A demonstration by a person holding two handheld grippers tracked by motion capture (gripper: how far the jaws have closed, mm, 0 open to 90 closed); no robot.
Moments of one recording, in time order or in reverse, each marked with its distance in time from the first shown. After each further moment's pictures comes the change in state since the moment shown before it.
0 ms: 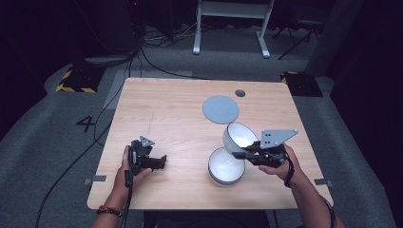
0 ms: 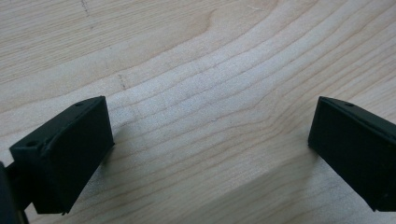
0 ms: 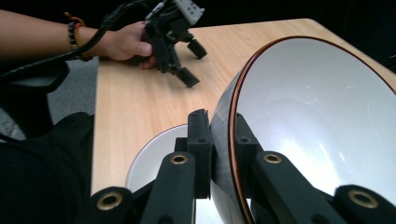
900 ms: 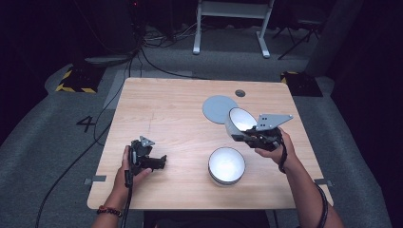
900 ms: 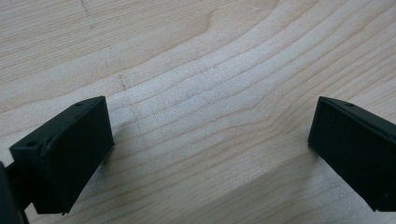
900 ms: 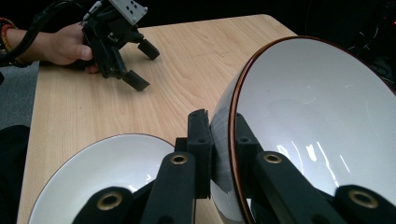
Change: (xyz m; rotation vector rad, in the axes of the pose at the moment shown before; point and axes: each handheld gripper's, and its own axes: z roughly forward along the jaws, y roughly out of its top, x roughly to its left) left arm 0.000 0.000 0.000 0.000 0.000 0.001; right arm -0.043 0.005 0.013 0.013 -0.105 0.034
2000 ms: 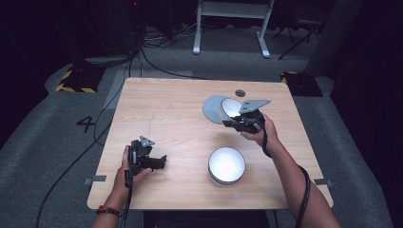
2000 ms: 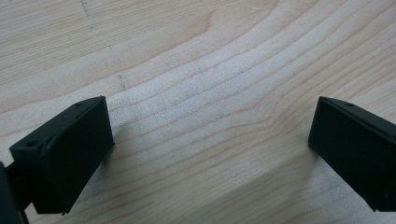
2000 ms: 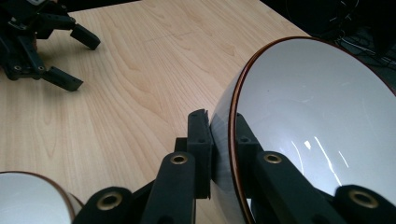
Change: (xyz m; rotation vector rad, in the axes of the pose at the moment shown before) left arm 0.000 0.000 0.000 0.000 -0.001 0.001; right arm -0.052 0.002 0.060 0.082 -0.073 0.056
